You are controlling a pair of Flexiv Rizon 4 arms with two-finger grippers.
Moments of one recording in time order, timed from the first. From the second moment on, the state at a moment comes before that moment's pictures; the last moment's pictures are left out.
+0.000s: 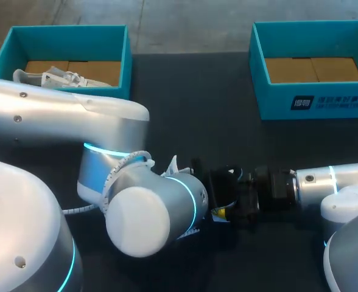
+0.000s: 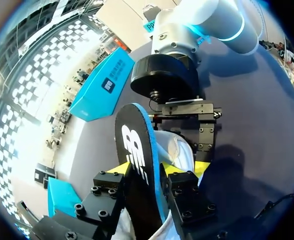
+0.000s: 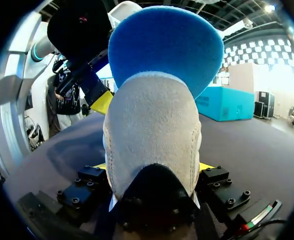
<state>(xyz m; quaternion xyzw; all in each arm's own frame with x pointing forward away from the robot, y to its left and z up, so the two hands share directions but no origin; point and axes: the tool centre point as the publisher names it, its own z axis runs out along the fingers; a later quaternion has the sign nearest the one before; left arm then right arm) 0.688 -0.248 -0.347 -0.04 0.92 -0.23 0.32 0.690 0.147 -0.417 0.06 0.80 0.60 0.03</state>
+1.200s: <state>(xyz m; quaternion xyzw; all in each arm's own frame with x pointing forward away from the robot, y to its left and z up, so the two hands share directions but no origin) 0.693 -0.255 -0.346 -0.06 0.92 -0.24 0.31 0.690 0.146 -0.417 0.06 0.80 0.60 0.03</state>
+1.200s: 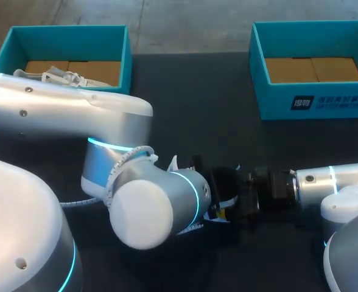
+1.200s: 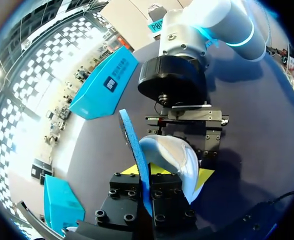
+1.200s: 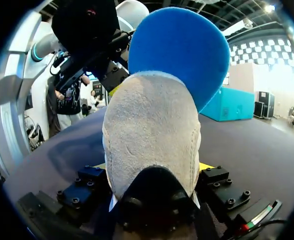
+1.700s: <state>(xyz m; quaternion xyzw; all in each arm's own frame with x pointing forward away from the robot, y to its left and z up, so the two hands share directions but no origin) 0.684 -0.265 -0.308 -0.07 0.92 -0.28 0.25 0.690 0.146 -0.417 0.06 0.80 0.60 0.03</state>
